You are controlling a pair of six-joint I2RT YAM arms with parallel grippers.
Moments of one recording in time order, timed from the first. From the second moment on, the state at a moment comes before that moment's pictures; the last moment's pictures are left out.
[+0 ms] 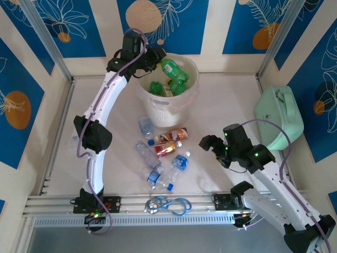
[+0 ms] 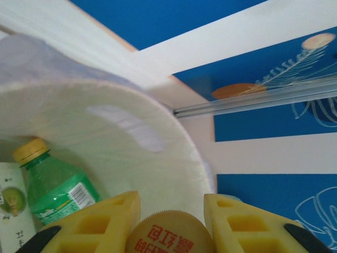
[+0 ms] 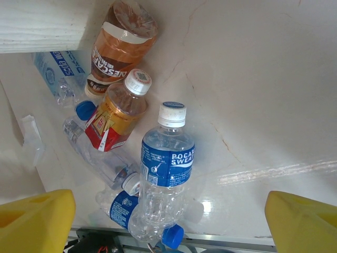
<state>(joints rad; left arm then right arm) -0.39 2.18 2.42 -0.67 0.39 -1.01 0.48 0.75 0.78 -0.96 -0.20 1.08</state>
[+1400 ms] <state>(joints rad) -0.34 0.90 0.98 -0.67 0.28 -0.75 0.88 1.26 0.87 -0.83 -0.04 1.35</state>
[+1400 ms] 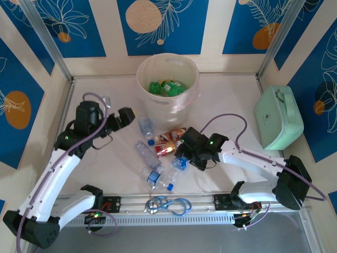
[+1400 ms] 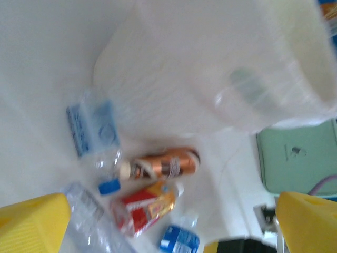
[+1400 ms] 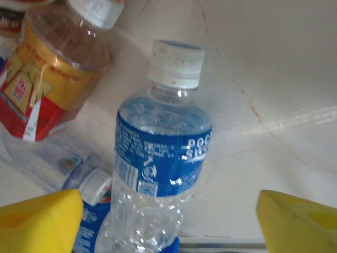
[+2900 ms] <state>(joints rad) -0.34 0.78 0.73 -0.62 0.43 -0.85 0.84 1.40 0.84 -0.68 -0.09 1.39</state>
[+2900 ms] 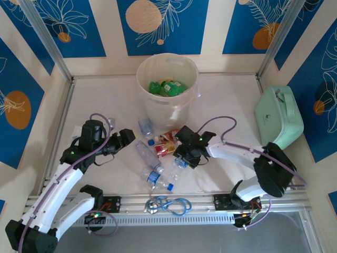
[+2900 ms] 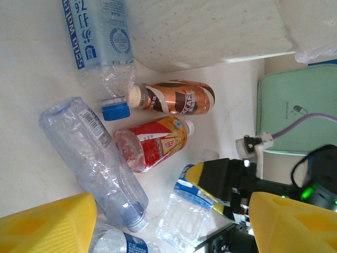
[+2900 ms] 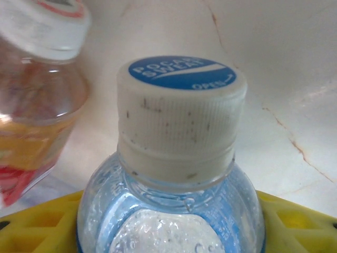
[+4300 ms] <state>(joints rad) -0.74 1.06 0.69 0.45 0.57 -1.40 0.69 0.91 0.89 -0.10 -0.19 1.30</state>
